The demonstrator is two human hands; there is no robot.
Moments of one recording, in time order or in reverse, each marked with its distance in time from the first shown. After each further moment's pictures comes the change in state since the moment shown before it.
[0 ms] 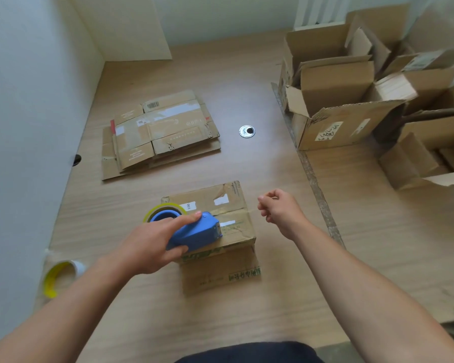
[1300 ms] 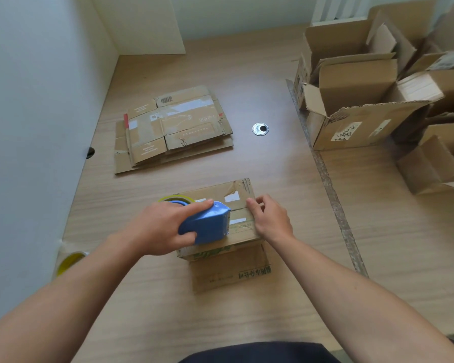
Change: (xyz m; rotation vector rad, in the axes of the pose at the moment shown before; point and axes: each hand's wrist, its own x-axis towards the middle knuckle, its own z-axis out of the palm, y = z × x) left_hand 0.013 0.007 -0.036 0.187 -0.063 -0.035; right_hand -0.006 0.024 0.050 -0.683 0.094 -0.181
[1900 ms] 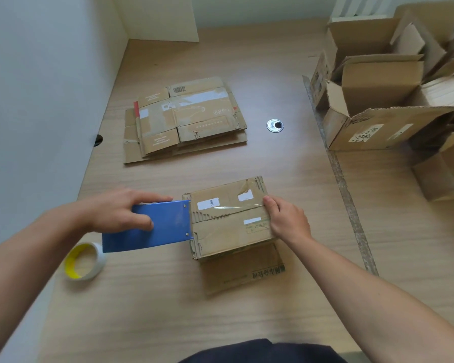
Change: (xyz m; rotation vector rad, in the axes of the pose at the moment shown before) left_hand -0.033 -0.089 -0.046 -0.397 -0.340 -0.197; right_hand 0.002 0.002 0.002 -0.141 0.003 -0.023
